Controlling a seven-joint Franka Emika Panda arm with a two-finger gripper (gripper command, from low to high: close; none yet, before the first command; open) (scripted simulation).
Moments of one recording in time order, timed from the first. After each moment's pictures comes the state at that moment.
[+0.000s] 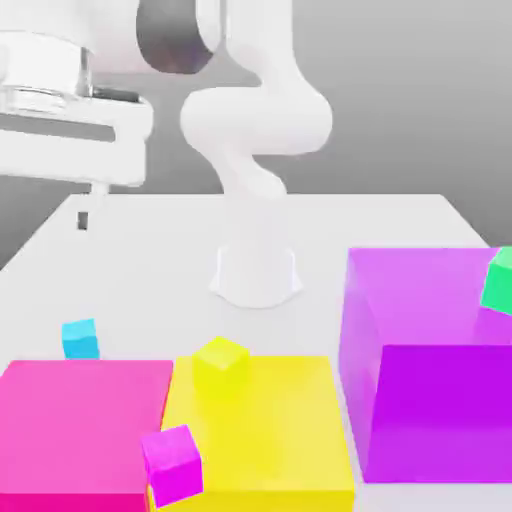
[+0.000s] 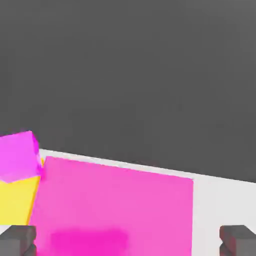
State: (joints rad) arm -0.10 -0.35 -0.49 -2.65 -0.15 2.63 0.12
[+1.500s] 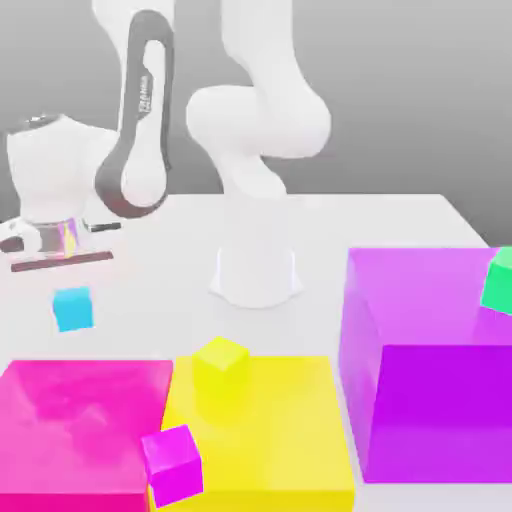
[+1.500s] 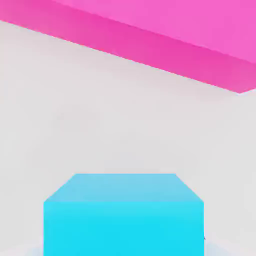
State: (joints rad) arm -0.33 -0.09 -0.47 -2.86 -0.05 2.77 -0.33
